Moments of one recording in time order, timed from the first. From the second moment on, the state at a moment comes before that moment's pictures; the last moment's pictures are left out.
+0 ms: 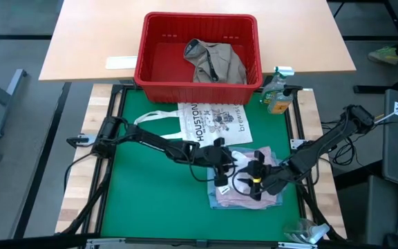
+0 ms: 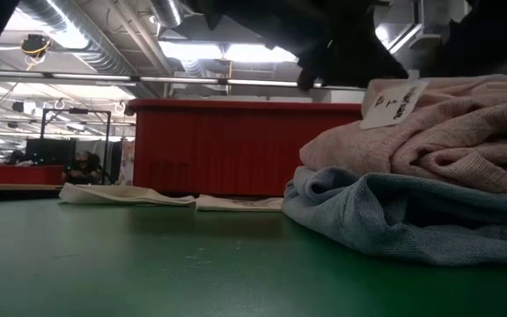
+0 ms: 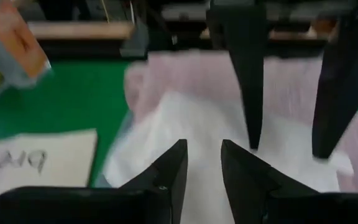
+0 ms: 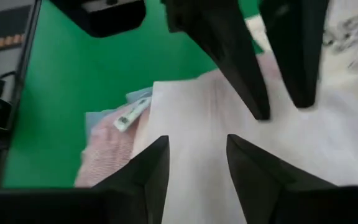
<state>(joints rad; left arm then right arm) -0.16 2.05 1.47 0.09 -0.22 -0.10 0.64 1.25 0.78 -0.37 0.50 0.69</state>
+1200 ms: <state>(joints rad) -0.07 2.03 1.47 0.00 -0.14 -0.10 0.64 1.20 0.70 -0.45 0.58 0.74</state>
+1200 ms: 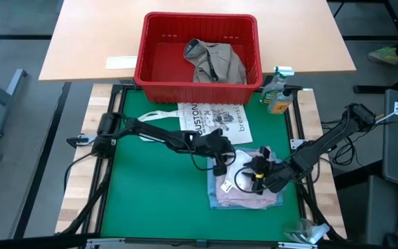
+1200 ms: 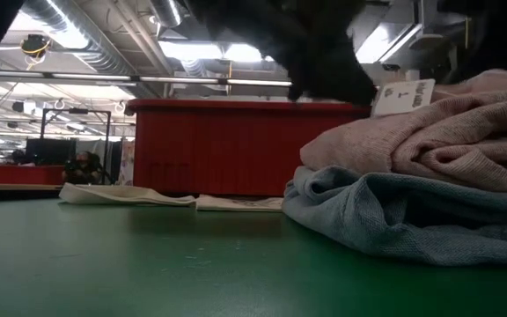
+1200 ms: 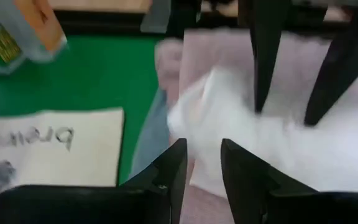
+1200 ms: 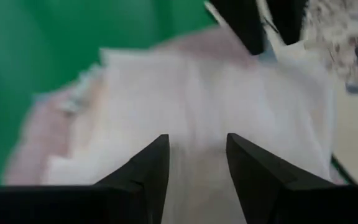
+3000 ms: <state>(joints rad) -0.07 1.37 1.47 -0.49 -0.38 0.03 -0.72 2.03 1.60 0.19 0.21 0.16</state>
